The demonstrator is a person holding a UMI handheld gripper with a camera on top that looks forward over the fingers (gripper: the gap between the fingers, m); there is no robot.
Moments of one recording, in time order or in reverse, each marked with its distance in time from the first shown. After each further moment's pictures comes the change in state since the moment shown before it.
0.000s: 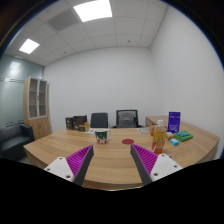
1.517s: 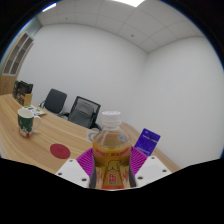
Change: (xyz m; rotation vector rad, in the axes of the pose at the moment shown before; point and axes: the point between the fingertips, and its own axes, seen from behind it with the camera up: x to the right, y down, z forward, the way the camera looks) arm 0.247 -0.018 0.267 -0.078 0.399 -0.403
